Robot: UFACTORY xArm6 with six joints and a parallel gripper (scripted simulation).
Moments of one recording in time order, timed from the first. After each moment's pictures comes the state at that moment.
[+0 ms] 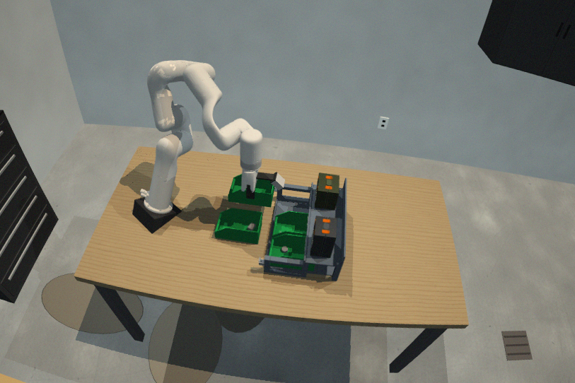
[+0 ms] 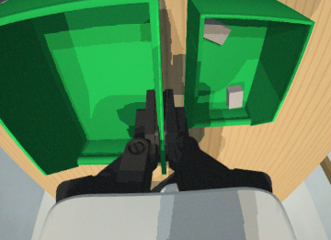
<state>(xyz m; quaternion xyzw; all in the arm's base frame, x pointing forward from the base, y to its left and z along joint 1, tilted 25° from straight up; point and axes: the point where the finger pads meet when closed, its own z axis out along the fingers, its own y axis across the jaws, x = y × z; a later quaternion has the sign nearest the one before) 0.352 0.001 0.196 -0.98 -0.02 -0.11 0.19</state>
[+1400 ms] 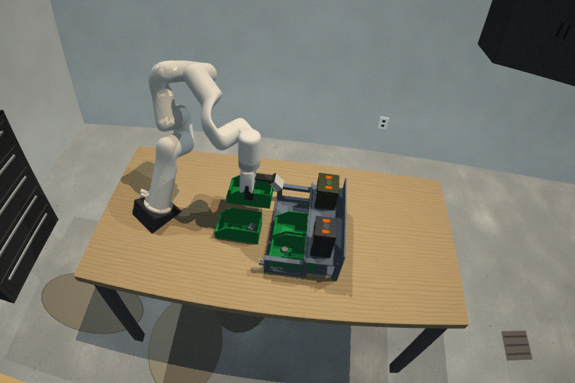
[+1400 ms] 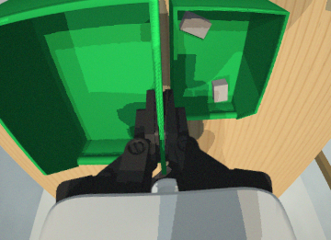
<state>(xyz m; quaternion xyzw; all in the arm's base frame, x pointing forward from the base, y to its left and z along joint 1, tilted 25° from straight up) 0.348 -0.021 0.201 -0.98 -0.02 -0.11 0.19</state>
